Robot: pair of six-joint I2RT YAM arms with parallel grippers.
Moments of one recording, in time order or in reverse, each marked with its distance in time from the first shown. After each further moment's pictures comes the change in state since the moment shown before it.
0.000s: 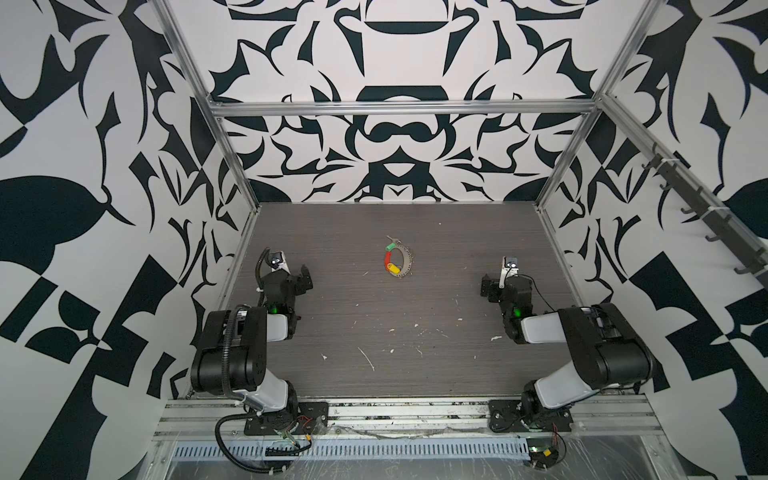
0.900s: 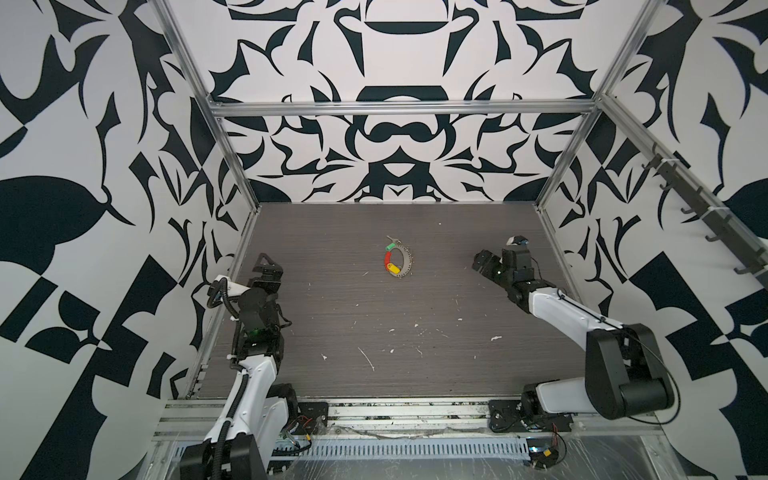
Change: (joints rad) left arm 0.068 -0.673 -0.083 -0.311 -0.082 -0.925; right arm 0.058 -0.071 0.386 -0.695 -0.253 0.644
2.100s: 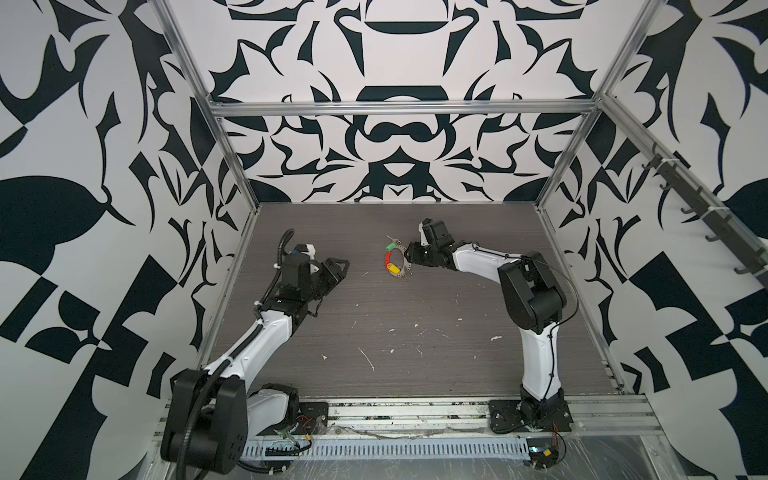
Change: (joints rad) left arm -0.351 0.388 0.344 -0.391 0.552 0.132; right arm 0.314 0.664 0.676 -0.135 -0.169 -0.079
